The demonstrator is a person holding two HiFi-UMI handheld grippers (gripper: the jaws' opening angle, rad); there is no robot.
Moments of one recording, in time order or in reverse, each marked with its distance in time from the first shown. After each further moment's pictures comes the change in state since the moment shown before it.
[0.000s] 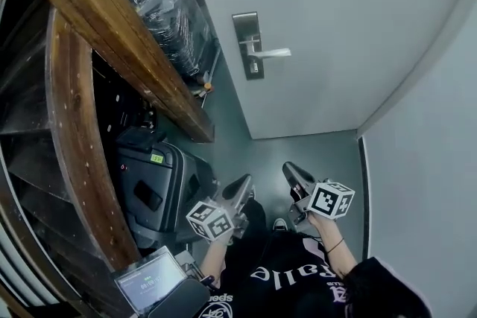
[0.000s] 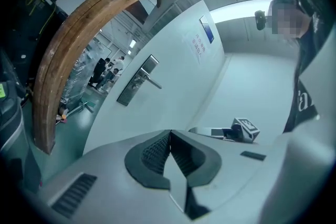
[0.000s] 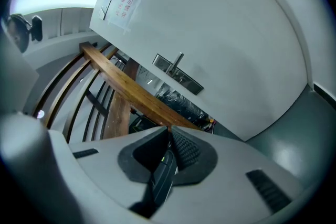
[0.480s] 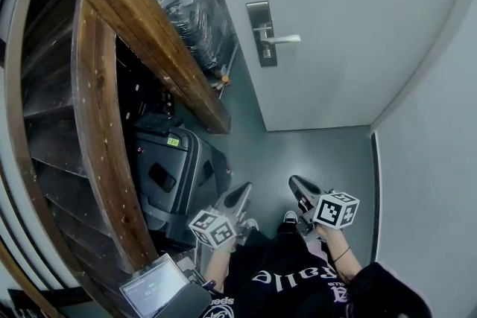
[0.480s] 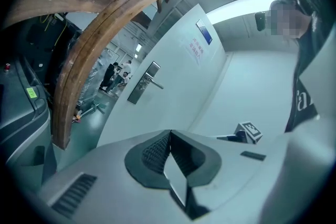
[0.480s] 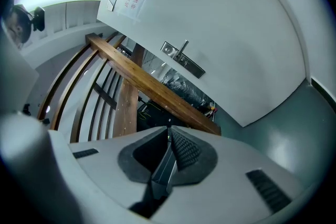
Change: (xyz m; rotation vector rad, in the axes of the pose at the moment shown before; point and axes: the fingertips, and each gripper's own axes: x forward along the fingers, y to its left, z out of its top) left arm -0.085 -0.033 -0.038 0.009 -0.010 0.105; right arm -0.062 0.020 -0.086 -0.017 0.119 0.031
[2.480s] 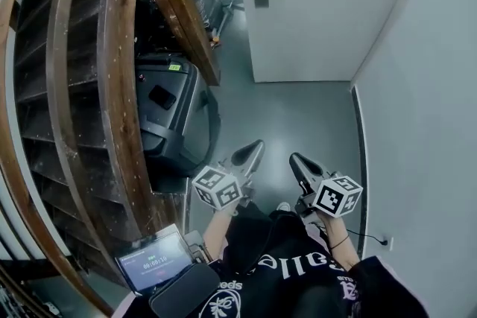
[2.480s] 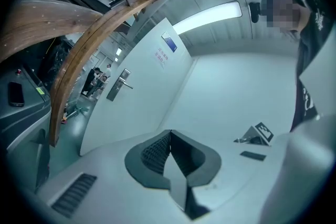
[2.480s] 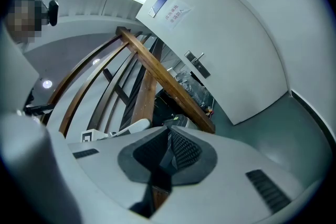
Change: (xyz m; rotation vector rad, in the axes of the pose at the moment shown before) left arm -0.216 -0.177 -0.105 0.110 -0.043 -0.189; right arm -0.215 0.150 -0.225 -0.181 -0.090 -0.048
